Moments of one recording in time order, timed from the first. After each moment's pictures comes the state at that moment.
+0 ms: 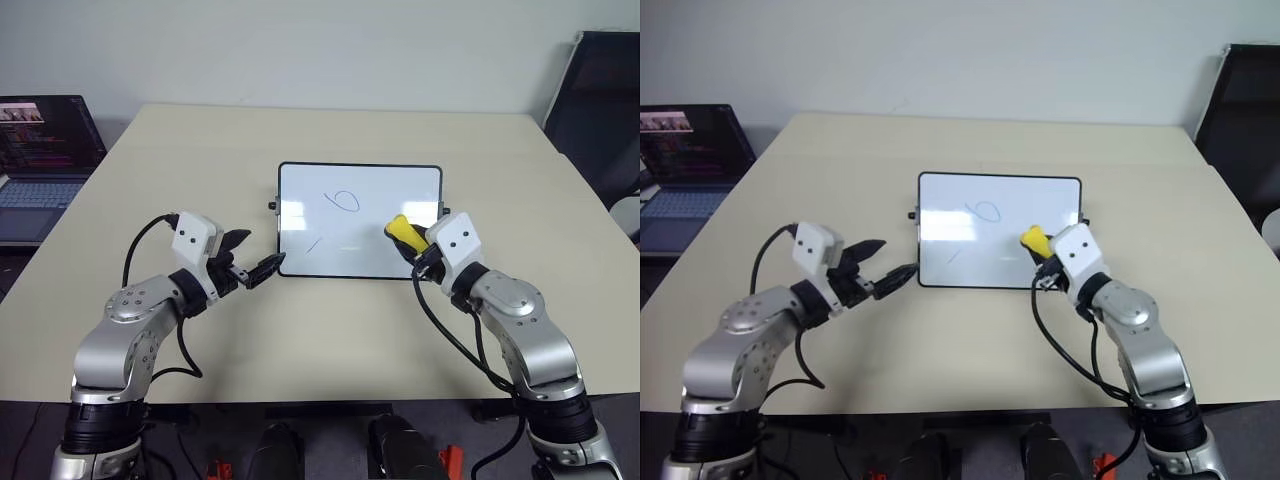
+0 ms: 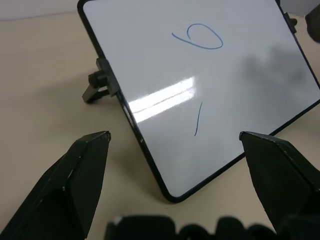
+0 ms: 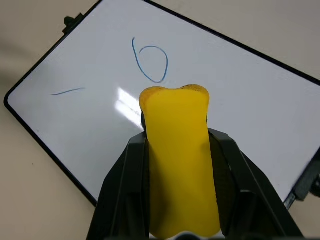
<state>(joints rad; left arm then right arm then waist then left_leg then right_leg) -0.21 0.58 0.19 -0.28 -0.45 0.58 -0.64 -0.32 -0.36 0.10 -0.40 0.04 0.56 0.46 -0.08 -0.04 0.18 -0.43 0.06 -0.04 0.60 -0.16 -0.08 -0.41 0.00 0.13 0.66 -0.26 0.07</state>
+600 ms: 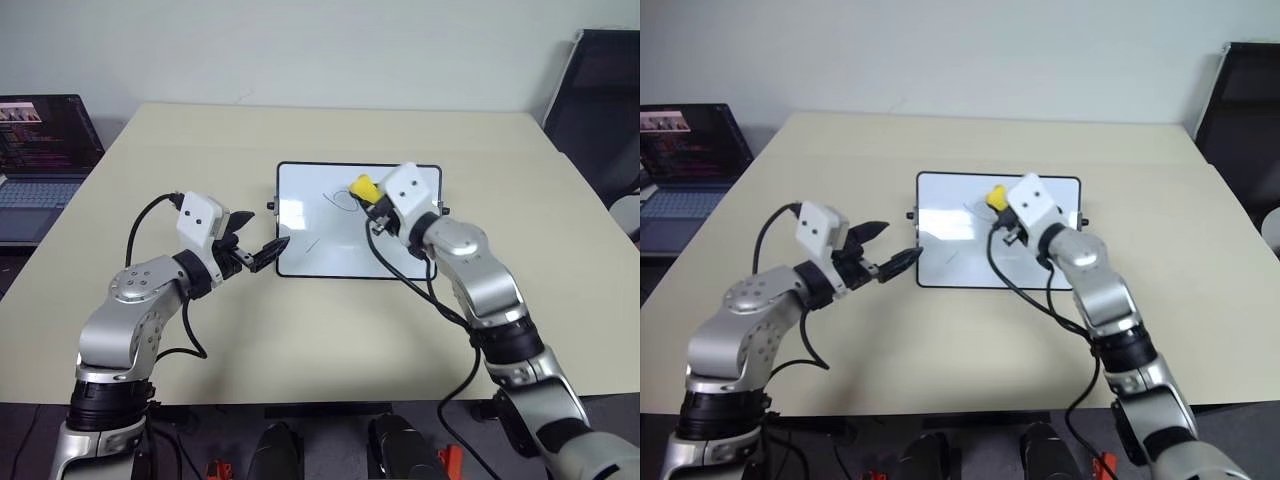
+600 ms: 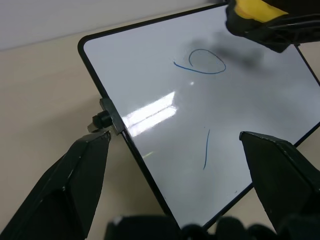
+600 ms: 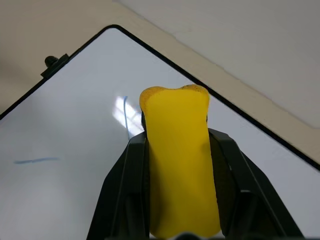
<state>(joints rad) -0.35 0.60 0.14 -0.22 -0.42 0.58 -0.63 -0.77 -0.23 0.24 0.06 -0.06 0.48 0.41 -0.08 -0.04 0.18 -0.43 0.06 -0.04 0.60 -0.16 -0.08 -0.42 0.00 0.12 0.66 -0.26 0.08</state>
